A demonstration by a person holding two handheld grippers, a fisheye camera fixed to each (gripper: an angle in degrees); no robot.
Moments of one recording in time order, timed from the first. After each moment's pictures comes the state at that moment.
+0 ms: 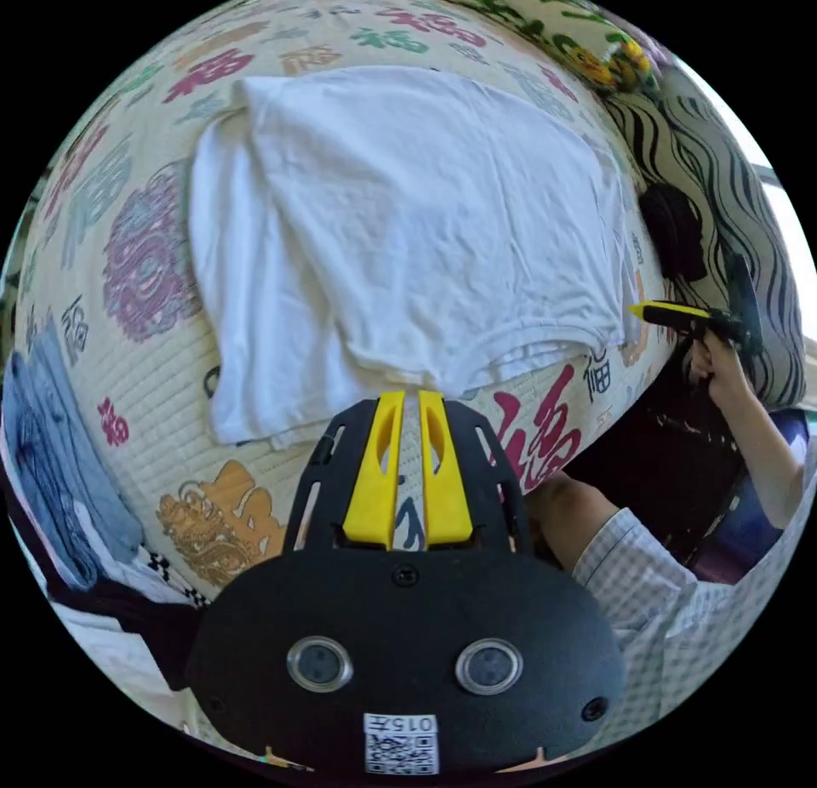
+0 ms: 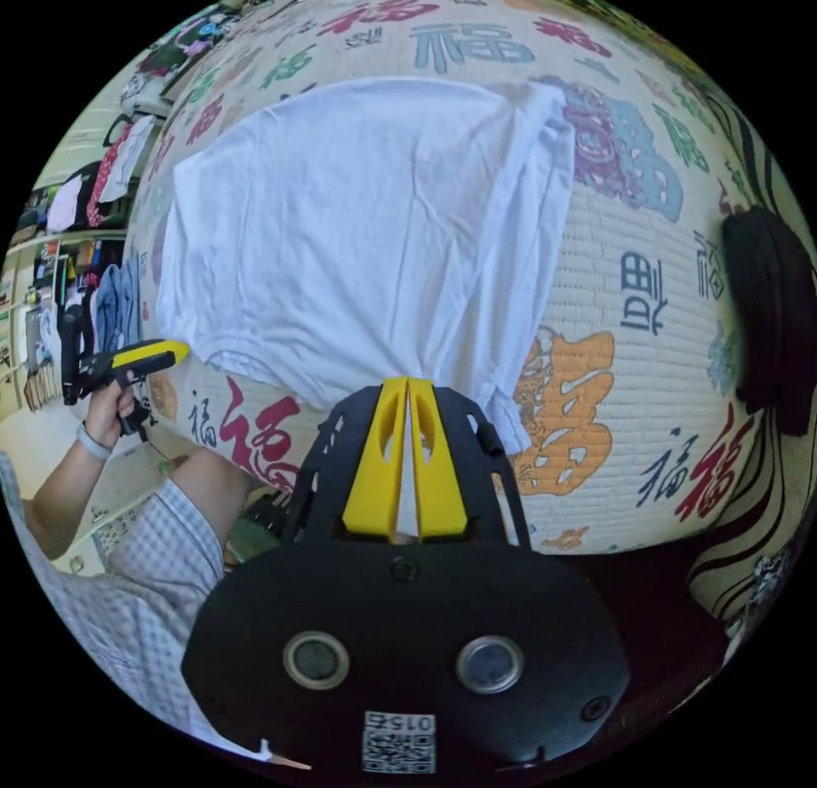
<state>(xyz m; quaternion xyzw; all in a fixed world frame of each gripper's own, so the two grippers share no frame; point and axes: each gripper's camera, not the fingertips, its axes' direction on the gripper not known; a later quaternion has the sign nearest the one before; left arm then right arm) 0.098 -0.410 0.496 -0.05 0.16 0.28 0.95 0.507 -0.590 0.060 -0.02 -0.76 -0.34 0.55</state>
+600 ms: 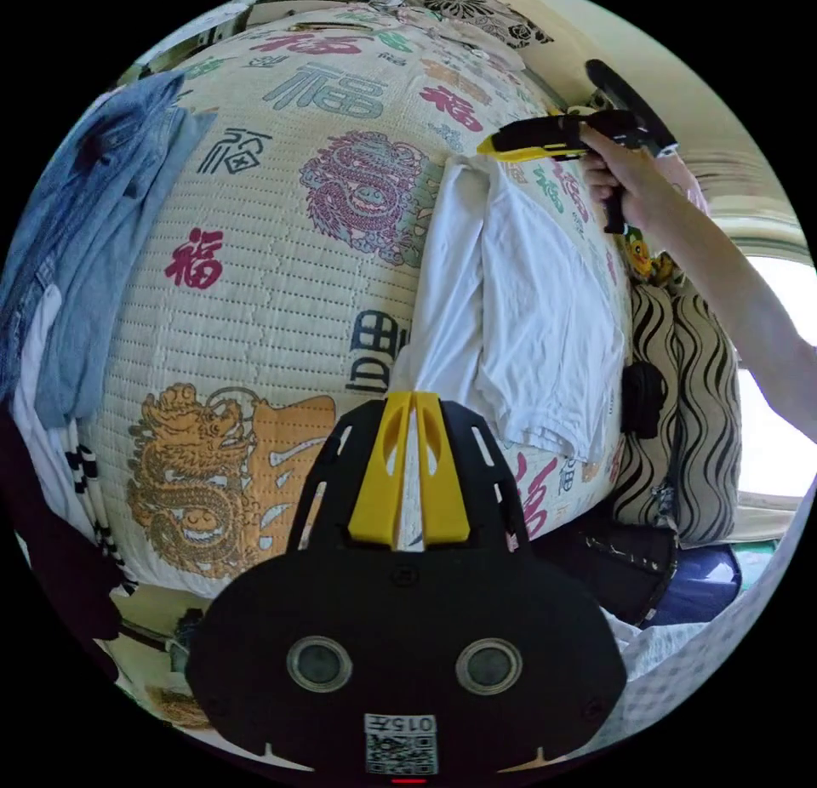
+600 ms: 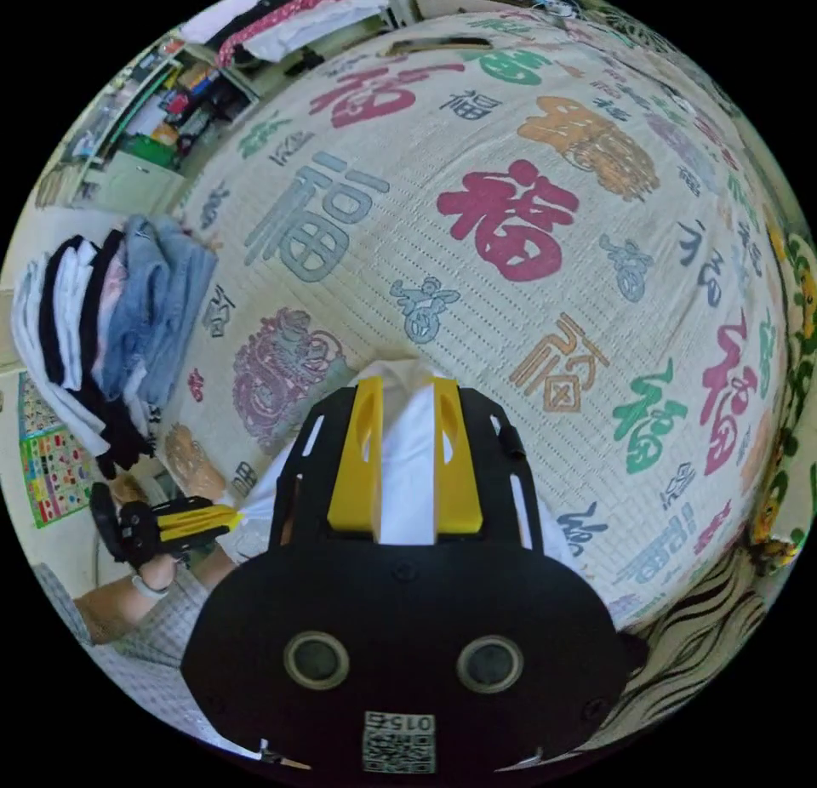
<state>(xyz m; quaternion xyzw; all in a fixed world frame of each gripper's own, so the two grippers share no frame) -0.069 -0.368 0.526 0.05 0.29 0.03 0.96 0.424 -0.608 -0.415 0.25 -0.67 -0.51 0.48</state>
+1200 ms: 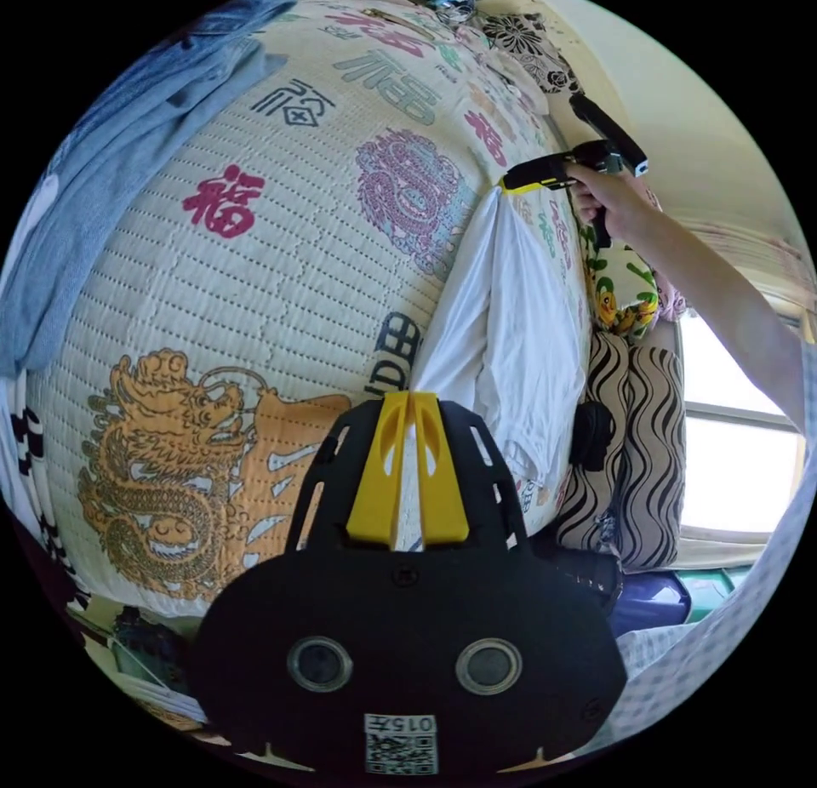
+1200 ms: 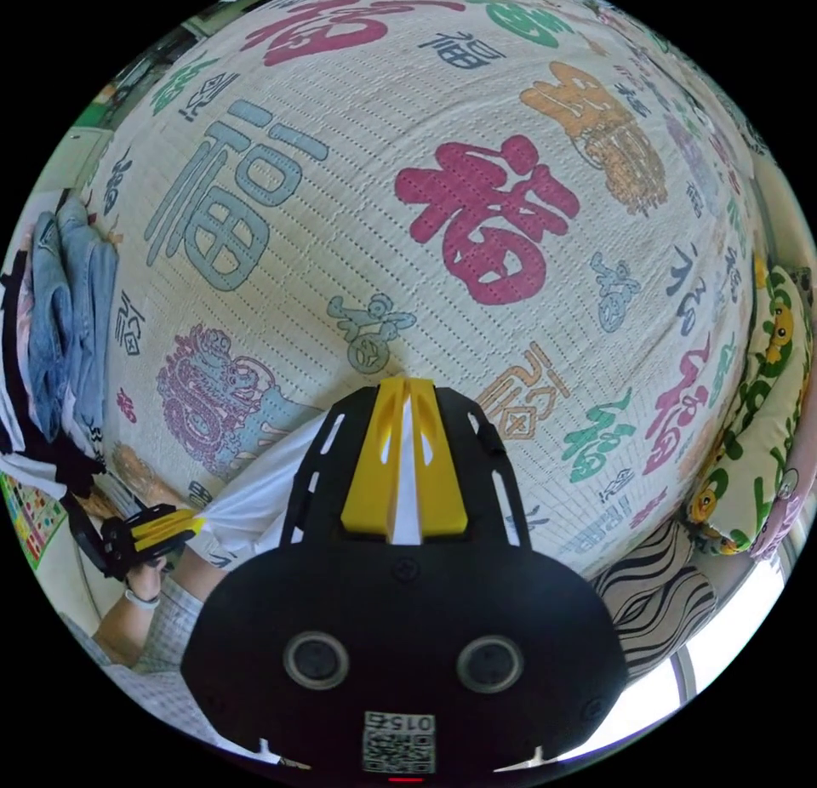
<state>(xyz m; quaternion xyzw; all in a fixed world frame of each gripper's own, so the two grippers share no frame) -0.102 -0.329 0.580 0.05 0.40 -0.04 0.92 0.362 -0.619 -0.478 0.24 -0.55 -0.54 0.58</state>
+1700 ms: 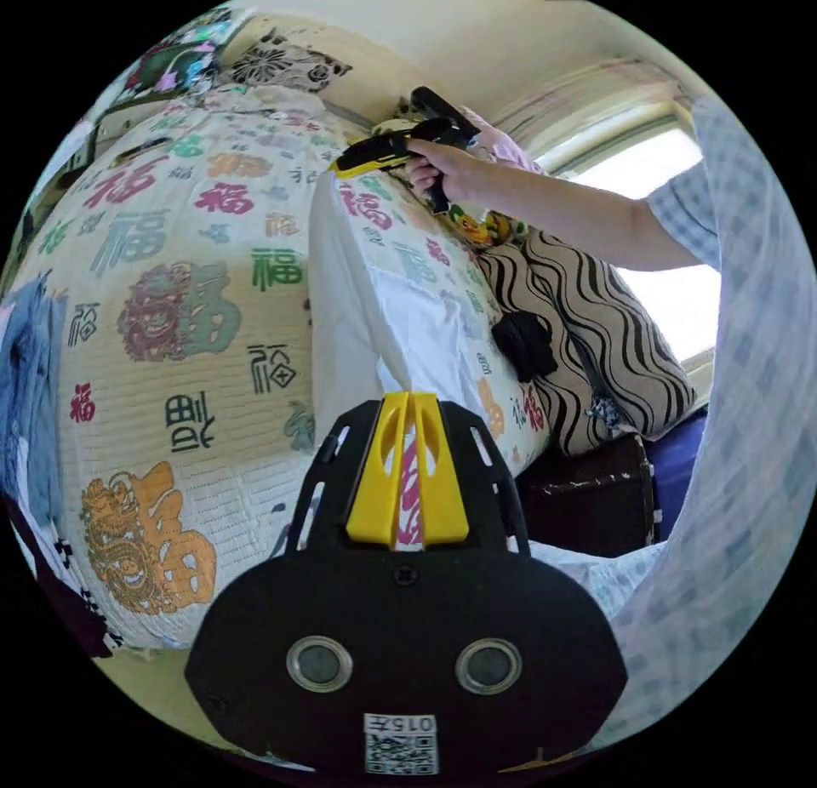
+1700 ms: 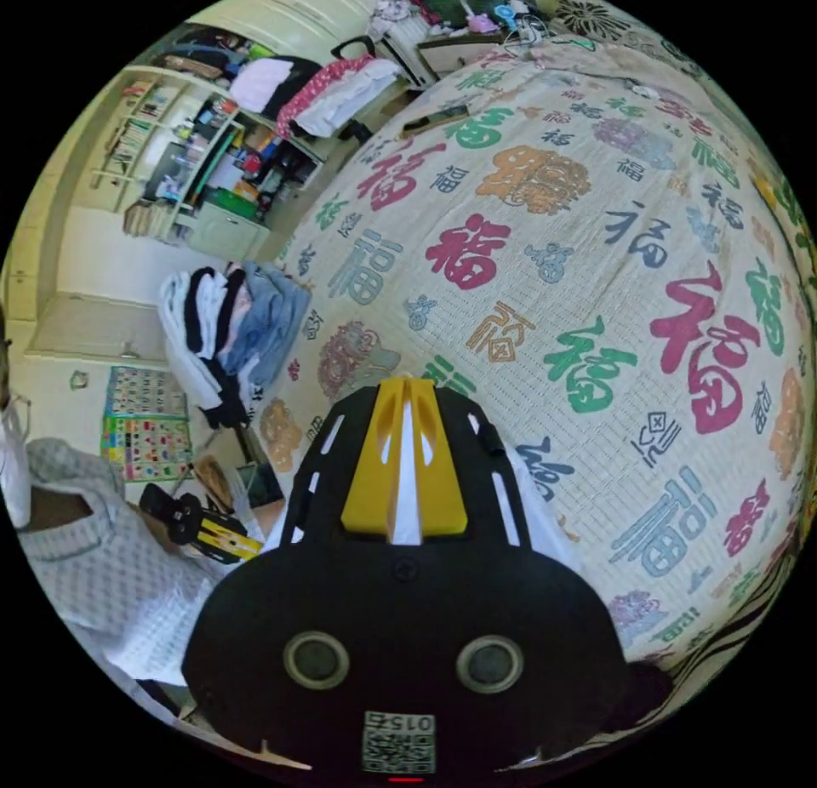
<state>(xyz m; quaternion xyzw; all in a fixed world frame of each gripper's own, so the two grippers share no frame) 0.053 -0.226 0.487 0.18 0.39 0.21 0.88 0.521 -0.779 -0.261 0.21 -0.78 -0.48 0.33</state>
